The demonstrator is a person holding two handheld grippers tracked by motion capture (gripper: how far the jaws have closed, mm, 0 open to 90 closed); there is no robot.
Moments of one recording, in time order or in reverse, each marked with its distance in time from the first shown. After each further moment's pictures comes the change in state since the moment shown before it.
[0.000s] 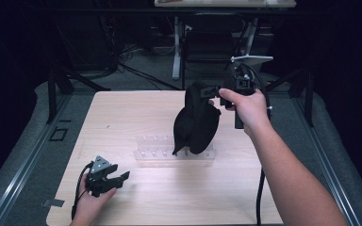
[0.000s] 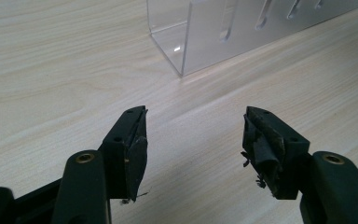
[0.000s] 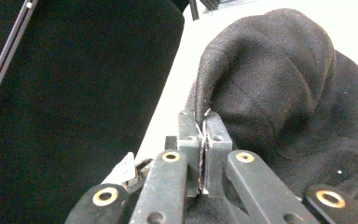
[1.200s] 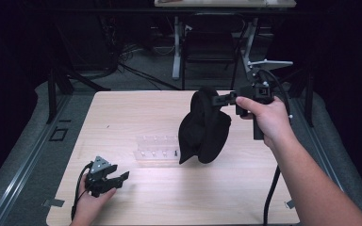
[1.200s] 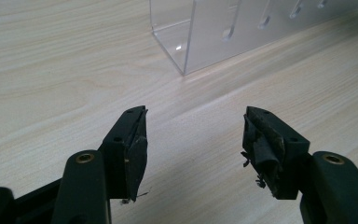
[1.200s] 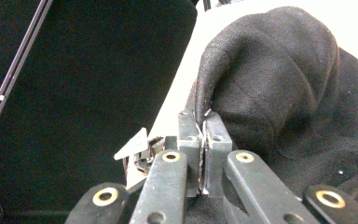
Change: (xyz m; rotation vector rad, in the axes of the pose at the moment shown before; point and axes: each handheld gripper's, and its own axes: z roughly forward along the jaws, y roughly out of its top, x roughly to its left) left arm 0.001 -0.001 0.000 0.002 0.004 -0.008; right arm 0.003 -0.025 -0.042 0.020 0.047 -0.028
